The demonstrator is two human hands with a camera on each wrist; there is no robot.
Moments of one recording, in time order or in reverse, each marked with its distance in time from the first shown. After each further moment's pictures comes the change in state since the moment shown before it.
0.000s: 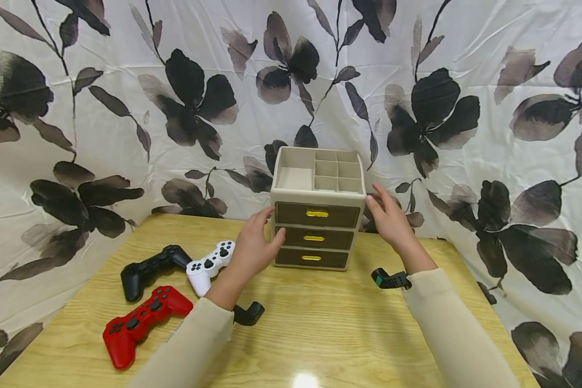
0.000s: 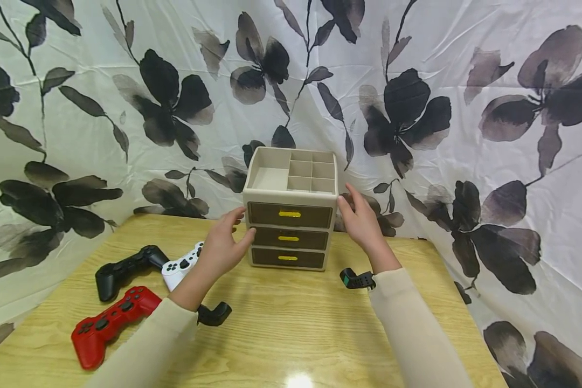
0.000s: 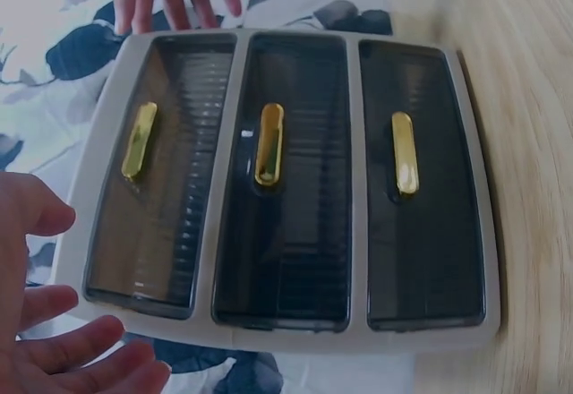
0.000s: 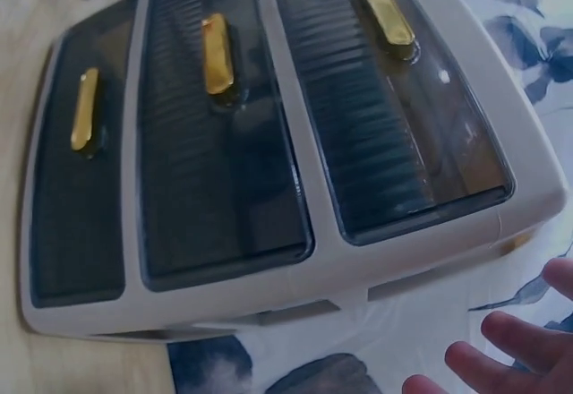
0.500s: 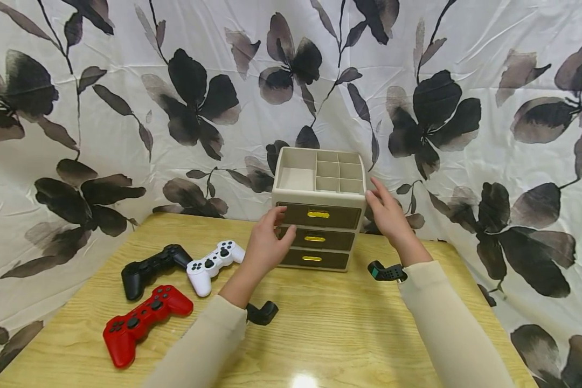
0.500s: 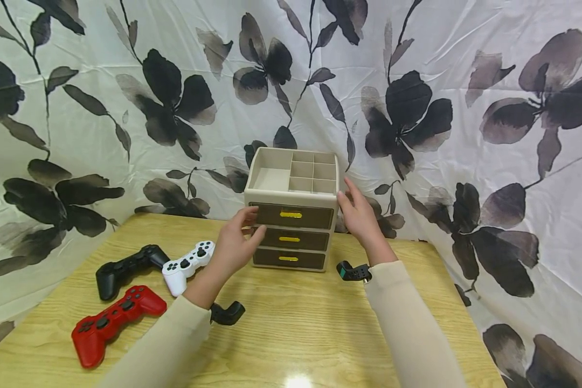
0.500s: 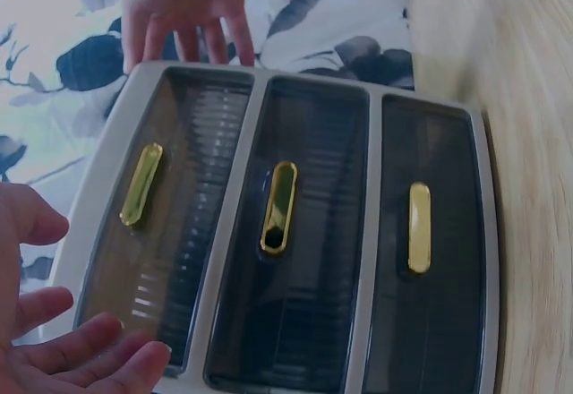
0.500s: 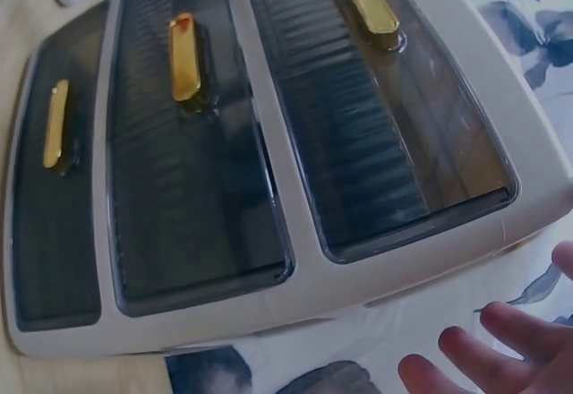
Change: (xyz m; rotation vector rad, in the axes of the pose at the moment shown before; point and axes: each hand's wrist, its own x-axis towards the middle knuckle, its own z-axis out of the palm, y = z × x) left_hand 0.002 0.017 0.012 -0.189 0.003 -0.030; right_hand 0.014 -0.006 0.003 0.100 -0.013 0.018
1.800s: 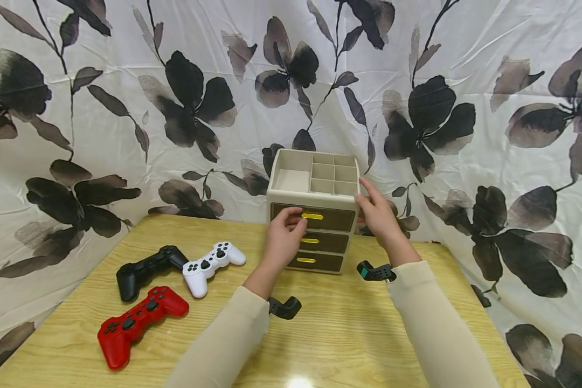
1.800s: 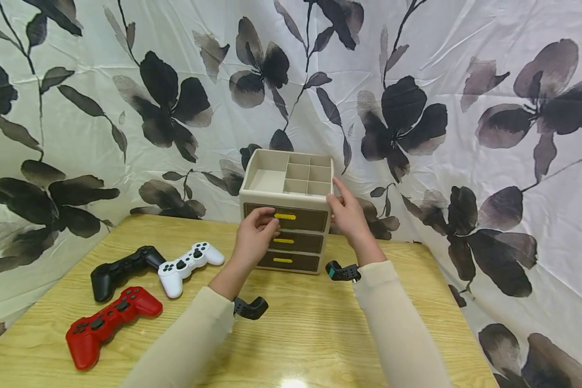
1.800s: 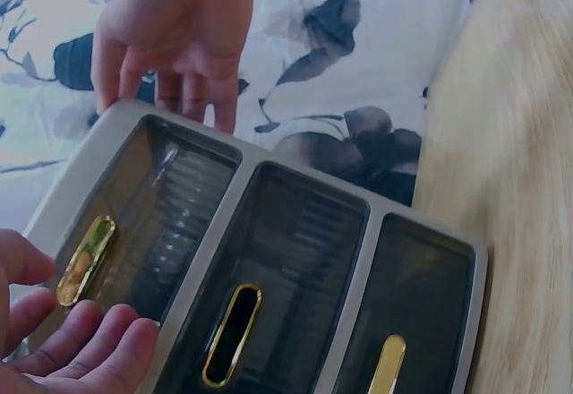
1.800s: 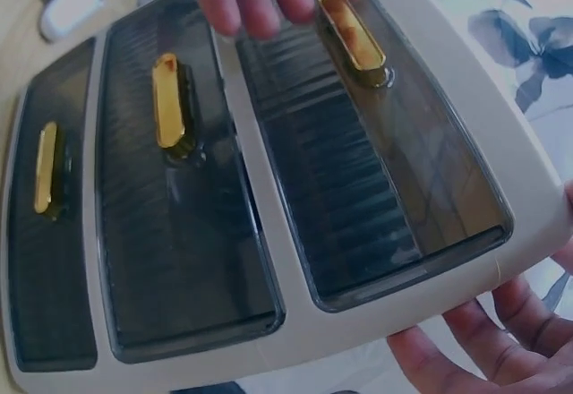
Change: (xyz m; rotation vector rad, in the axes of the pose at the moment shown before) left_hand 0.019 0.010 0.044 -0.419 0.033 -0.232; right_hand 0.003 -0.012 0.012 0.209 0.005 0.000
